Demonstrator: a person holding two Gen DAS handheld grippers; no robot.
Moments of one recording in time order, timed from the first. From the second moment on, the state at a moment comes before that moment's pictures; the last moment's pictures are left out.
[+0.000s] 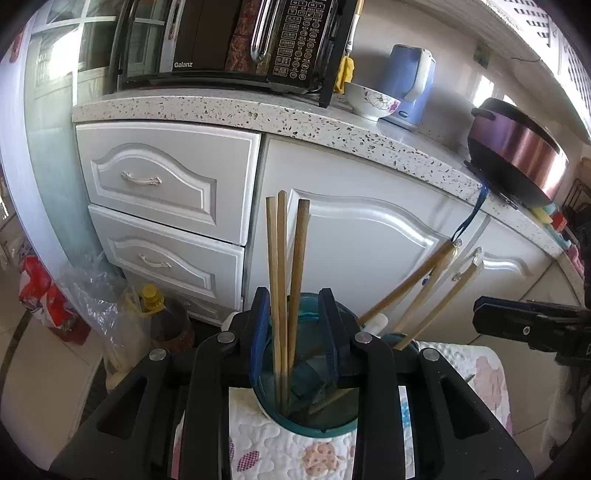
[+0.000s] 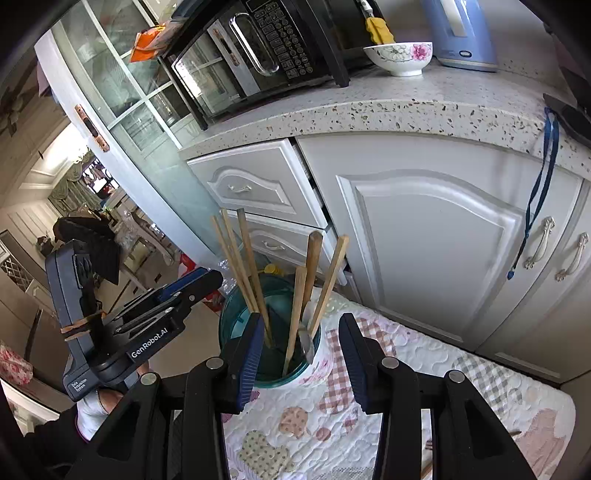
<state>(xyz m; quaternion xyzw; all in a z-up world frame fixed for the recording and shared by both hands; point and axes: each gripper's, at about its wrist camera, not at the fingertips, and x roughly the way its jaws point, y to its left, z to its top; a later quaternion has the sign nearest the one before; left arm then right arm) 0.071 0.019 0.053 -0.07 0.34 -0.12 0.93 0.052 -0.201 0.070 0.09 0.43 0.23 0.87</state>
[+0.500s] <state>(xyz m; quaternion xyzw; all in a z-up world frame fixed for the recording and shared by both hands) 0.030 -0.001 0.065 -0.04 0.33 -0.13 0.93 0.018 -0.204 0.063 0.07 0.44 0.22 0.87</state>
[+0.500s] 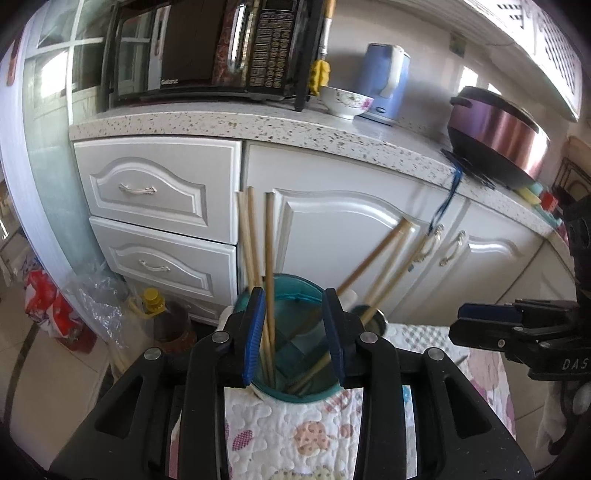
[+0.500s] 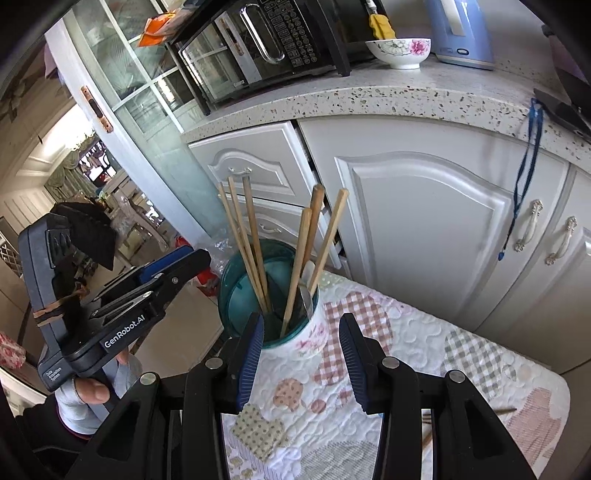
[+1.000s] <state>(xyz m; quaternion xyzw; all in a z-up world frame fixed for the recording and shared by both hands) -0.005 -0.073 0.046 0.01 0.36 -0.20 0.91 -0.032 -0.267 0.036 0.08 0.46 0.17 0.87</state>
